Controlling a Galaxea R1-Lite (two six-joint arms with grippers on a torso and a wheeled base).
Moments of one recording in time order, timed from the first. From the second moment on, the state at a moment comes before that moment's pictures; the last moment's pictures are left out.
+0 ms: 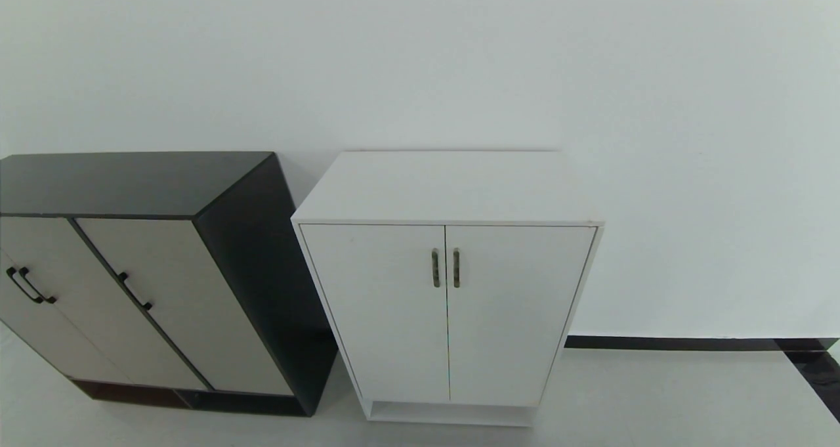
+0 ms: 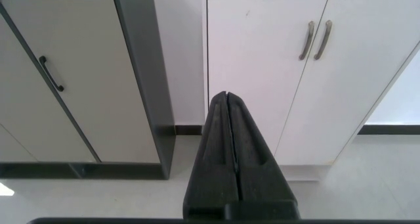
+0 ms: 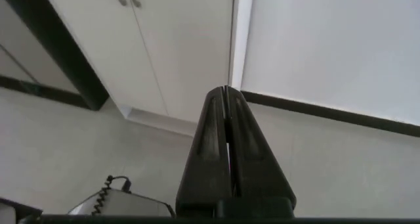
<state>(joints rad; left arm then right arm) 0.00 0.00 0.00 0.01 0.01 0.01 0.20 0.18 0.00 0.00 0.00 -0.03</state>
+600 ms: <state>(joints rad) 0.00 0.00 0.00 0.01 0.01 0.01 0.03 0.07 0.00 0.00 -0.01 -0.03</state>
